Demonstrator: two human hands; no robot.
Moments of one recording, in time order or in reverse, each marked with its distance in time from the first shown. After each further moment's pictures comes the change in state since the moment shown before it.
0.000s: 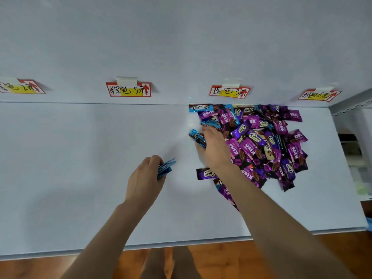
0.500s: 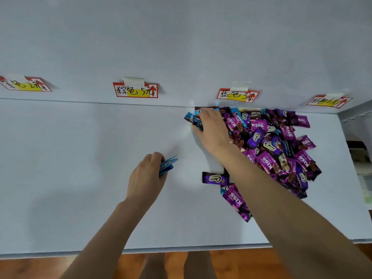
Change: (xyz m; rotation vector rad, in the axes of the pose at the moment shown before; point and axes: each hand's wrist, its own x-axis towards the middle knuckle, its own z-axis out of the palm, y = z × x) left_hand 0.010 -0.004 -0.005 0.013 0.039 -0.006; right_hand 0.048 -0.024 -0.016 -0.172 0.033 -0.154
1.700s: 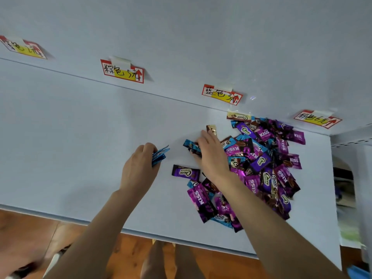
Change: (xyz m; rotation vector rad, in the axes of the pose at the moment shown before) left_hand -0.015 0.059 0.043 -0.063 0.144 -0.220; right_hand -0.068 0.069 0.005 -0.011 -0.153 -0.185
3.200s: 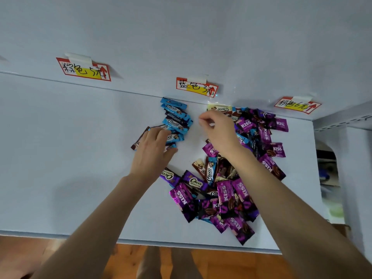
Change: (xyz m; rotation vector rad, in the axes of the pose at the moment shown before) left_hand 0.025 0.062 0.025 0.041 -0.093 0.294; right_hand 0.017 0.046 -0.055 0.506 0.219 0.134
